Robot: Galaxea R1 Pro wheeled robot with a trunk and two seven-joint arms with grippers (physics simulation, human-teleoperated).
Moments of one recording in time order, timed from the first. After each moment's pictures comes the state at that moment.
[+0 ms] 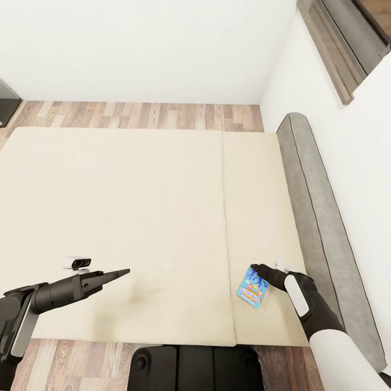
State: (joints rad) left arm -0.38 0.25 0.28 -1.43 0.30 0.99 -1.57; right arm -0.66 -0.06 -0.17 -0.86 -0.45 0.61 -0.03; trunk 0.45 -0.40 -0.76
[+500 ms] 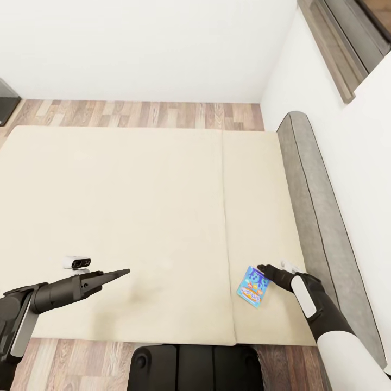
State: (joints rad) left arm -0.38 0.25 0.28 -1.43 0.30 0.99 -1.57; right arm -0.65 -0.10 -0.17 -0.86 -0.46 0.60 -0.04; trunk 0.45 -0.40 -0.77
